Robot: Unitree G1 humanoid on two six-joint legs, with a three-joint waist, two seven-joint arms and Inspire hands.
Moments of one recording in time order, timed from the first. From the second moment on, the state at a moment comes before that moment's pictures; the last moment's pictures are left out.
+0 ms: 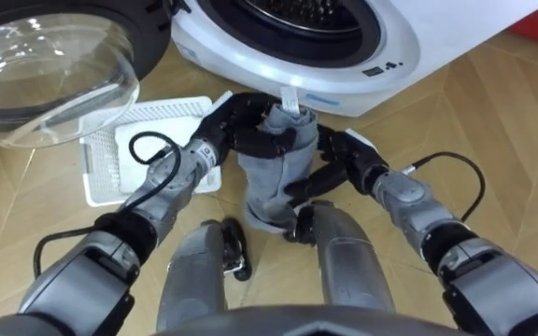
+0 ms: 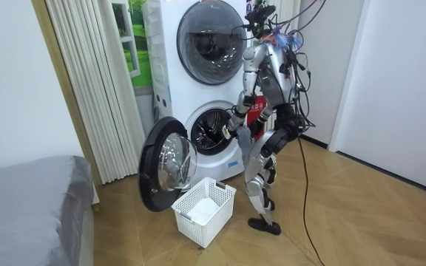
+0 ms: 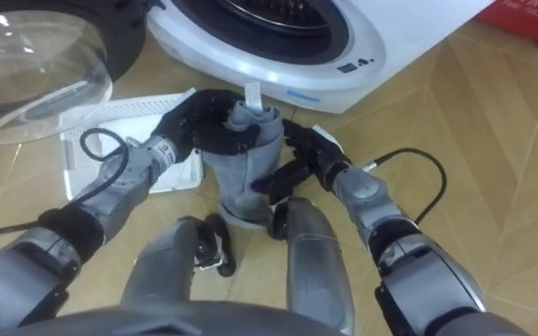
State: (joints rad) left arm -0.32 0.23 -0.56 0.83 -0.51 -0.27 -0.22; right arm -0.36 -0.23 0.46 1.12 0.23 -0.23 0.23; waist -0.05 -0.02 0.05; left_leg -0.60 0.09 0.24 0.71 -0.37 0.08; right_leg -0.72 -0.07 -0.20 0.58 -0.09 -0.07
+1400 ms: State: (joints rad) left arm -0.28 0.18 -0.49 0.67 -1.23 -0.11 -0.48; right arm -0.30 -0.19 0.37 1.05 0.11 -0.12 0.21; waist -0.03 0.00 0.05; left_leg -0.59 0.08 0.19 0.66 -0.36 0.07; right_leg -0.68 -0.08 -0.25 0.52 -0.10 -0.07
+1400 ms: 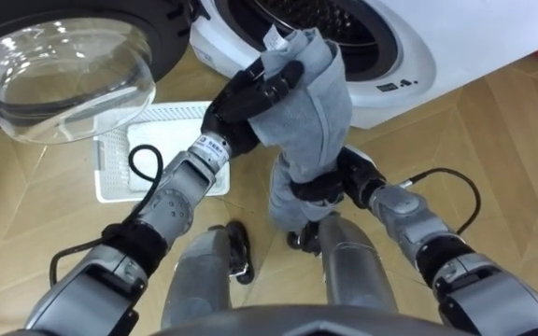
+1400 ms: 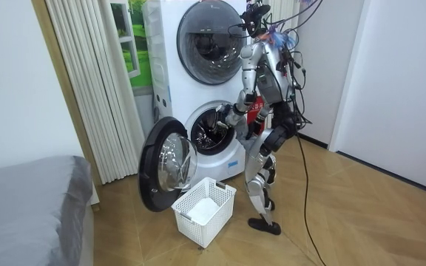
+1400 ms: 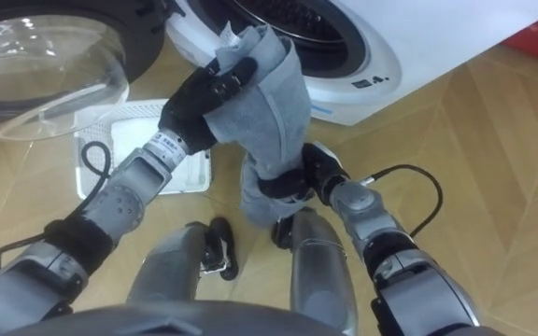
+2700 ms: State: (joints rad) left arm -0.16 0.15 -0.21 0.73 -1.03 -0.08 -0.02; right arm -0.35 -0.25 0.24 1.28 0.27 -0.01 0.07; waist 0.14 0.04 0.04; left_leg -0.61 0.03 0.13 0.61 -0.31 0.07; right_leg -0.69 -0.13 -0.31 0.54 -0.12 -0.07
